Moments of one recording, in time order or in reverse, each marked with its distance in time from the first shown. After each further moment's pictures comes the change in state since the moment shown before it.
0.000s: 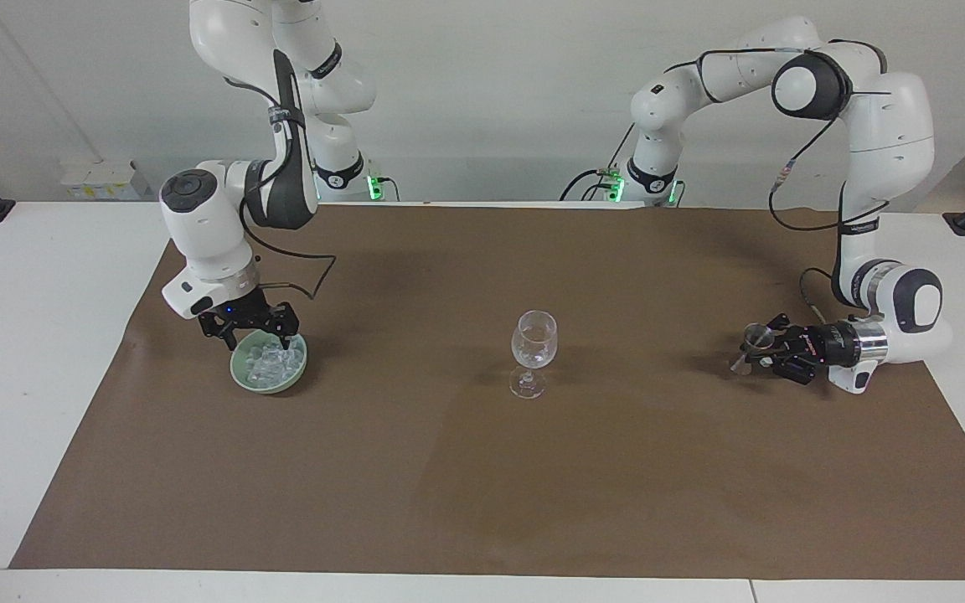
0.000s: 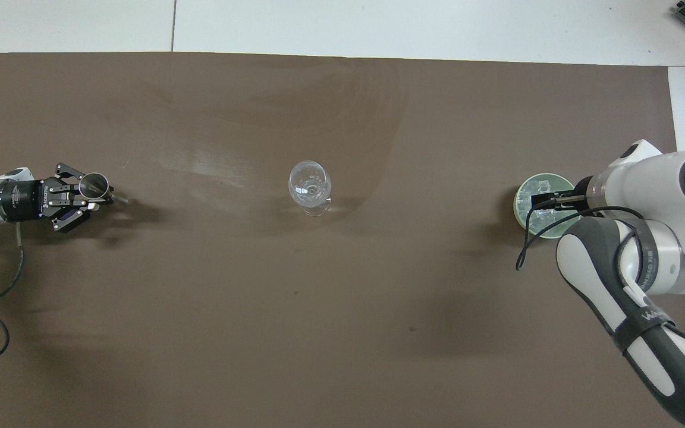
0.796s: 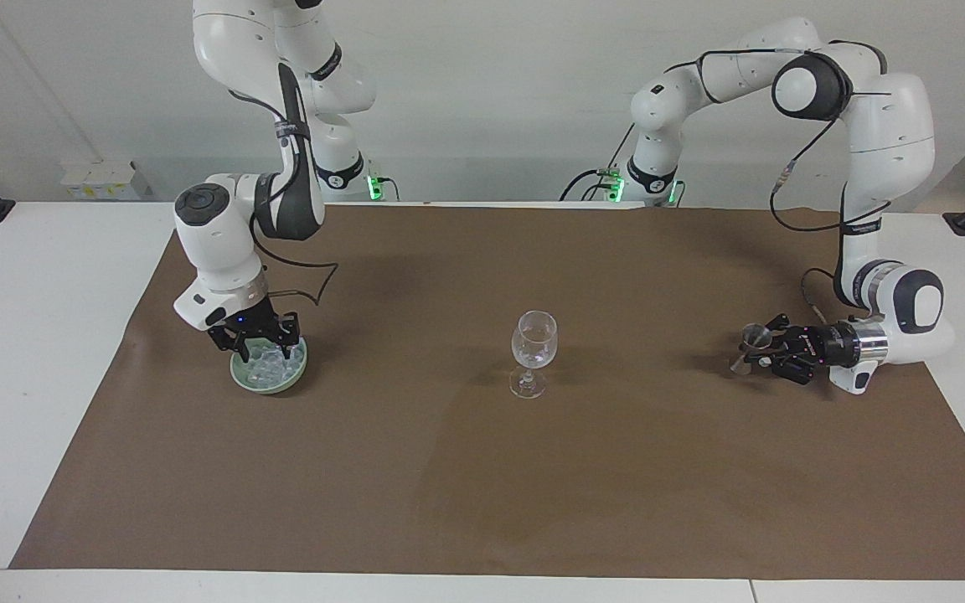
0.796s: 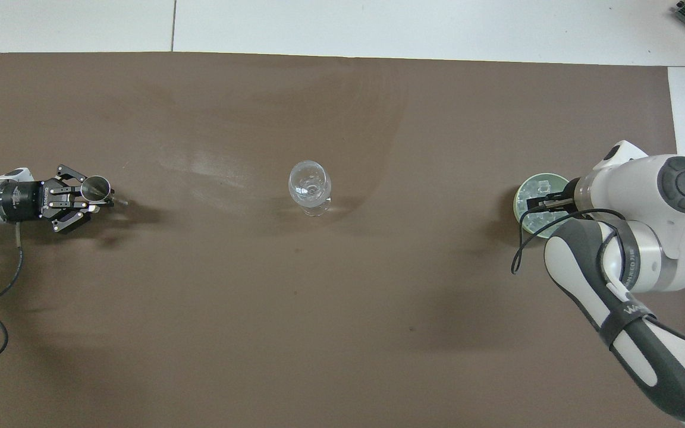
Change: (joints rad) left arm 0.000 0.004 0.000 0.008 0.030 0.008 0.002; right arm 0.009 0.028 0.002 -0.014 -0.017 0.035 -0.067
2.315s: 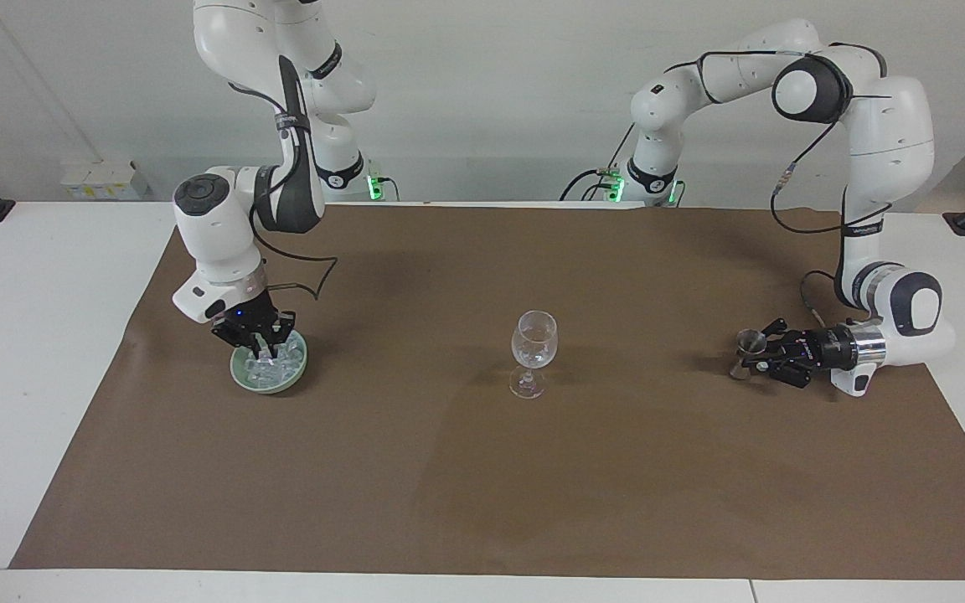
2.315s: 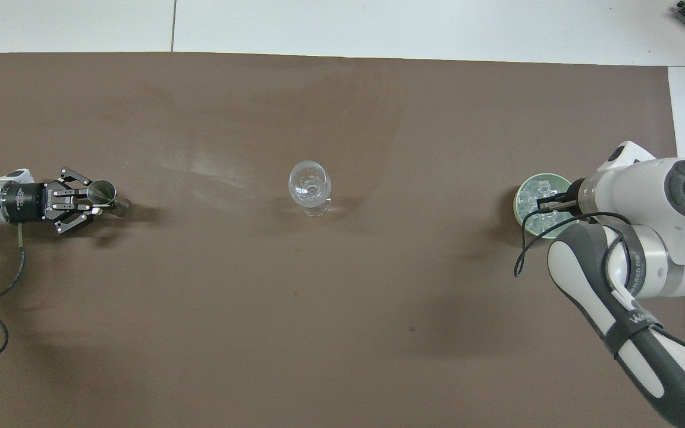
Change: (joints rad) left arm 0.000 0.013 -0.002 0.013 0.051 0.038 0.016; right arm 0.001 -0.039 0.001 -0.012 -0.003 0.001 -0.011
